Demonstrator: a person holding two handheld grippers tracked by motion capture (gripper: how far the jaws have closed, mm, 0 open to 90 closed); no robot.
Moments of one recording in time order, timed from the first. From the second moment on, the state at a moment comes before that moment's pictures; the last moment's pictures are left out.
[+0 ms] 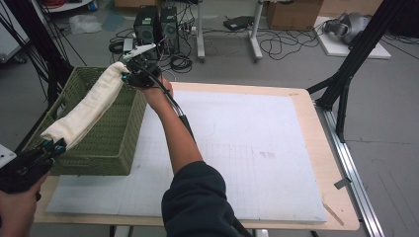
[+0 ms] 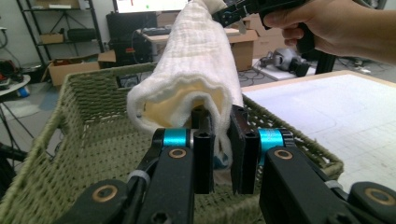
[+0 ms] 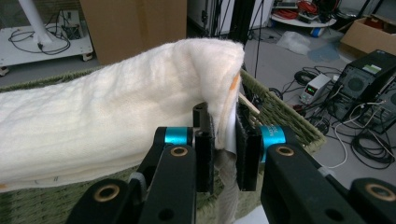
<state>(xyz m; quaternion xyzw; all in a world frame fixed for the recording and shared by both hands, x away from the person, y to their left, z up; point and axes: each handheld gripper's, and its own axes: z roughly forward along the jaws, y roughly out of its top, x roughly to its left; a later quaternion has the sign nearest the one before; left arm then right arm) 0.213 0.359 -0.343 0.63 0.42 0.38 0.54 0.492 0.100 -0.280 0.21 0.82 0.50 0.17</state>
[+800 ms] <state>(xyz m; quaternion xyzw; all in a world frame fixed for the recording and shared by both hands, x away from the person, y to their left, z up) 0.227 0.380 -0.348 0.62 0.46 0.38 0.51 0.505 0.133 -0.294 0.22 0.83 0.49 0.17</state>
